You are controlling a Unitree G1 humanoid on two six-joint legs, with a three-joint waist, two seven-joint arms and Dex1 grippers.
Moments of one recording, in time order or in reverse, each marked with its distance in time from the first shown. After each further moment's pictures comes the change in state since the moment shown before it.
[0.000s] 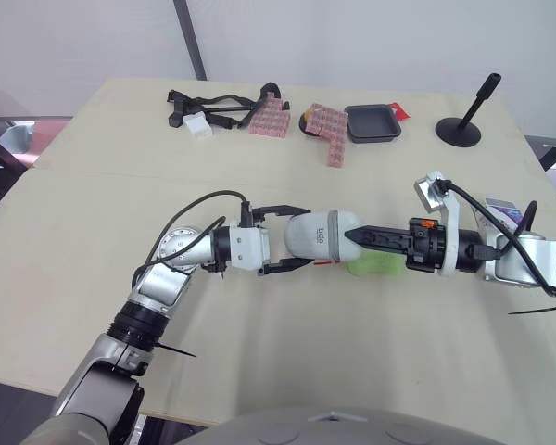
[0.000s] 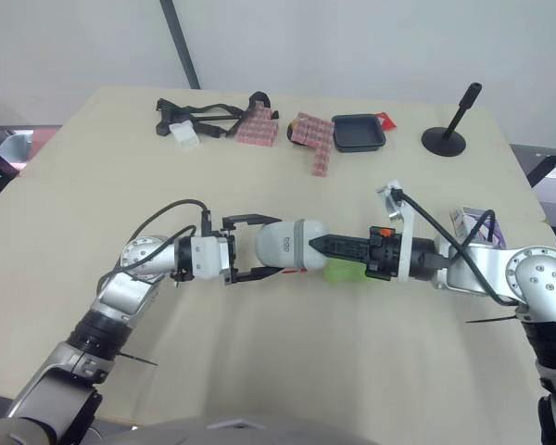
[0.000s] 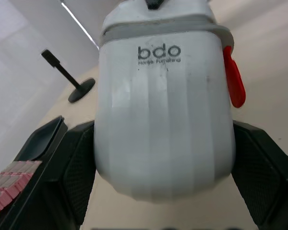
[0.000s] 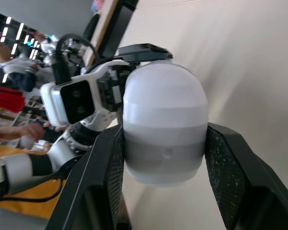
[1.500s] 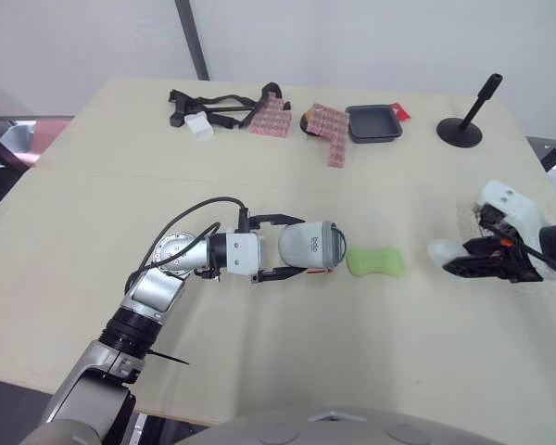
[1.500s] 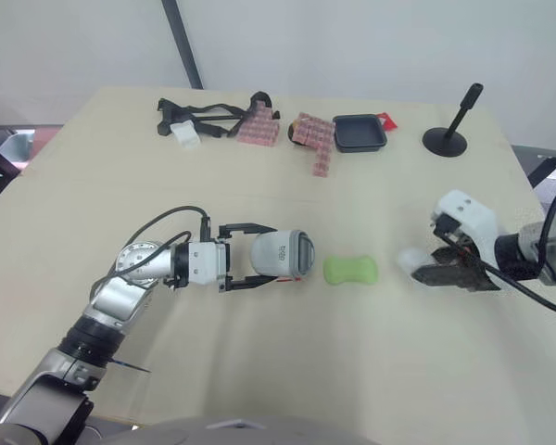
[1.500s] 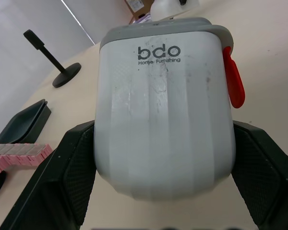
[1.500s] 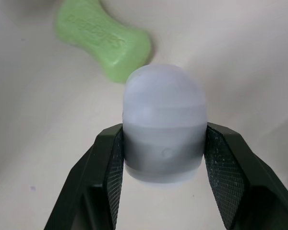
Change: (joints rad) left arm 0.025 0.024 -0.004 0.005 0.005 0.046 -0.025; right arm 0.094 -0.515 -0.020 -0.097 -0.883 0.041 0.482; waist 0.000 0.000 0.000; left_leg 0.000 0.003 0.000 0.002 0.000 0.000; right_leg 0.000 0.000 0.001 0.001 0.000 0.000
